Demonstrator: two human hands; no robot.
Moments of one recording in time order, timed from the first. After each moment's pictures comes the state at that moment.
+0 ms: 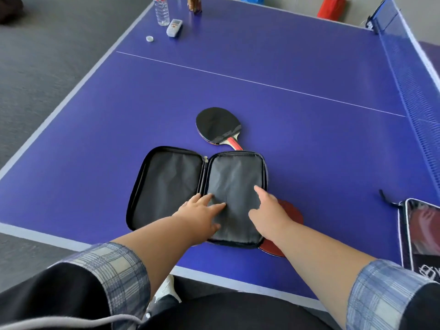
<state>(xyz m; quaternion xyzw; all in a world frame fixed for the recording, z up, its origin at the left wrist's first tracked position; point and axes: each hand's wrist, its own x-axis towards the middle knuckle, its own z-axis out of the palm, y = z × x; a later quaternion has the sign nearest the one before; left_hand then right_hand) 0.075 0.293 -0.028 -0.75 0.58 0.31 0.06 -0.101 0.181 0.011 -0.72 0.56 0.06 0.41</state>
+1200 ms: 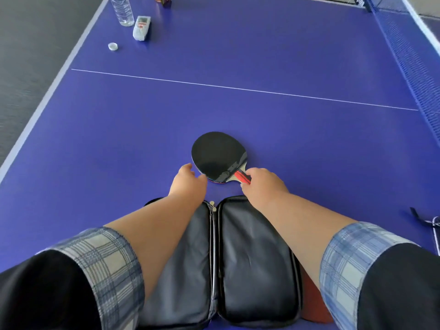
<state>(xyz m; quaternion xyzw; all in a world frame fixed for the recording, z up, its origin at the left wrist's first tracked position) 0.221 0.119 -0.022 -0.83 0.23 0.42 -0.29 0.050 0.040 0.007 -0.79 0.57 0.12 0.21</state>
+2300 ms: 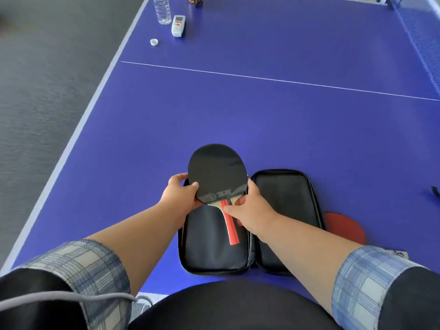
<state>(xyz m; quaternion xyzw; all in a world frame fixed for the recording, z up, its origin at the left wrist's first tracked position) 0.267 0.272 -0.003 -0.73 0.03 0.52 -0.44 0.089 0.207 -0.003 -0.61 0.57 -0.02 0.55</state>
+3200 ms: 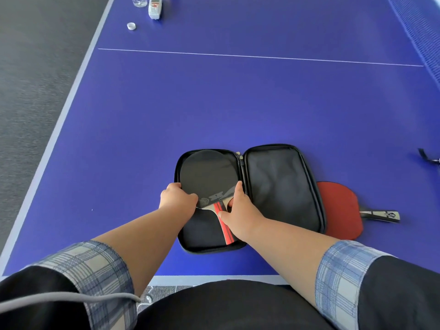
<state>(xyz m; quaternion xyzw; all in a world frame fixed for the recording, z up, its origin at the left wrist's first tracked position) 0.244 0.308 -0.034 -0.86 0.20 0.43 -0.20 0.075 0.266 -0.038 -0.70 0.57 0.09 0.42</state>
